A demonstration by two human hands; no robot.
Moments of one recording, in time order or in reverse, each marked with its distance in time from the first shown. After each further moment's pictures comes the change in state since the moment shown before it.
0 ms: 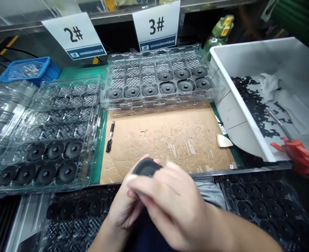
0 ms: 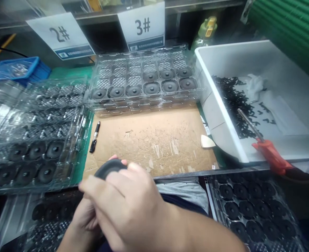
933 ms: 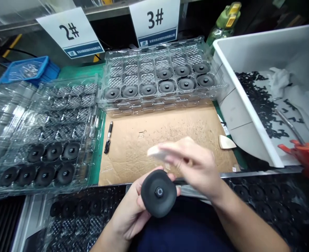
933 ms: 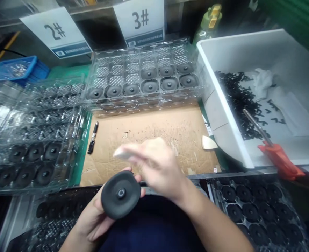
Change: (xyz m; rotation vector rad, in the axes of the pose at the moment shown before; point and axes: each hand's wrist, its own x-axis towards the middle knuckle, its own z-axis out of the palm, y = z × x) left_hand 0.007 -0.004 0.019 -0.006 -0.118 -0.180; right_hand -0.006 0.053 -0.022 0.074 0.068 0.204
